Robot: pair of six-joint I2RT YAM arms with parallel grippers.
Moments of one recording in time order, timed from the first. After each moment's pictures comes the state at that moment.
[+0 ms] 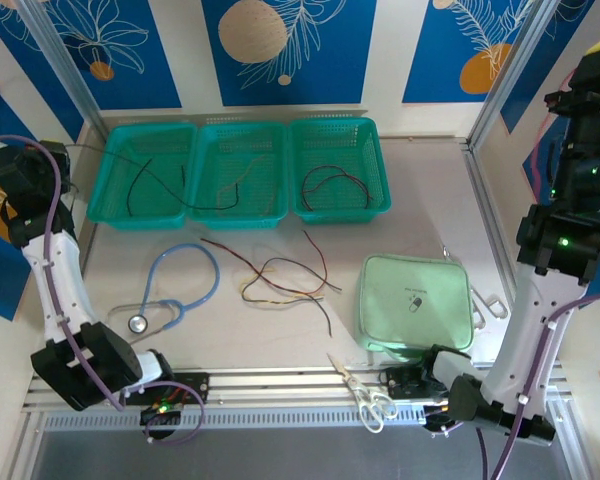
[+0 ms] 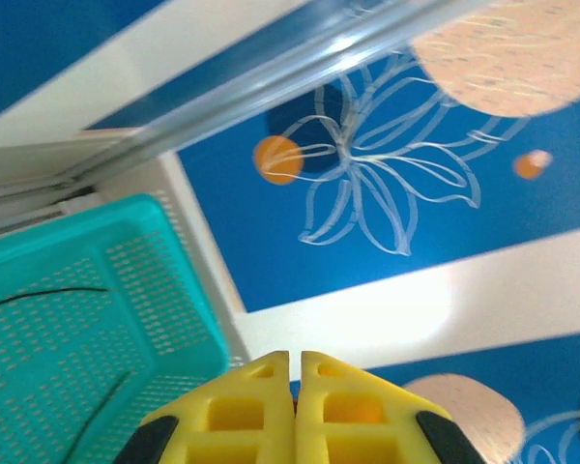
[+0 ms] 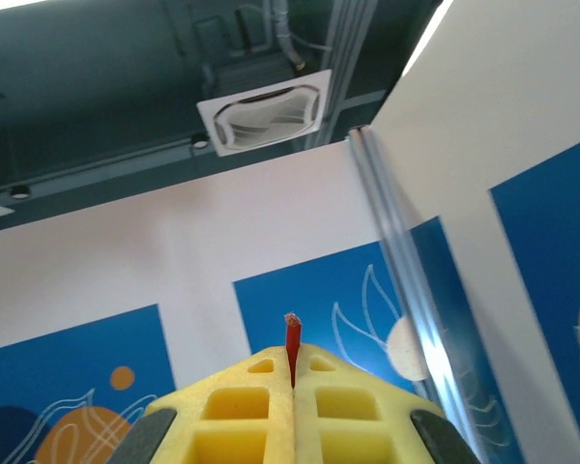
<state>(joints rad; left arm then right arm) 0.50 1.27 1.31 -0.17 0.28 -1.11 -0.34 1.10 1.70 0.02 -0.08 0.41</state>
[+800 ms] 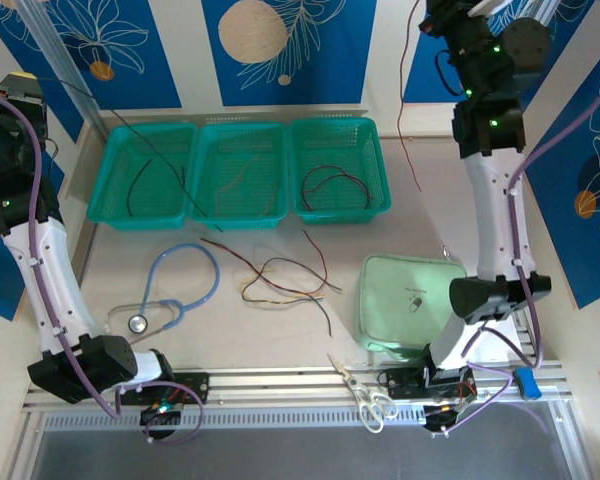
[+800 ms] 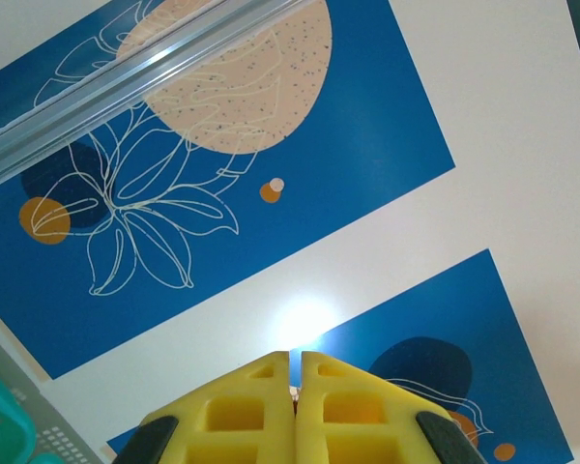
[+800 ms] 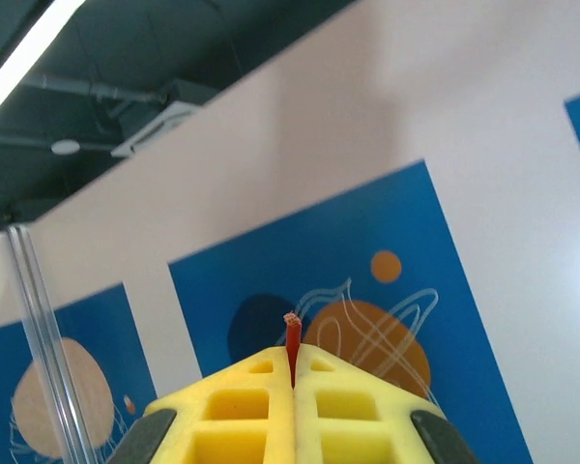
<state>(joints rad) 0.45 1.31 1.65 -0.15 0.30 -1.15 0.11 1.74 2.27 -0.04 -0.23 0.48</state>
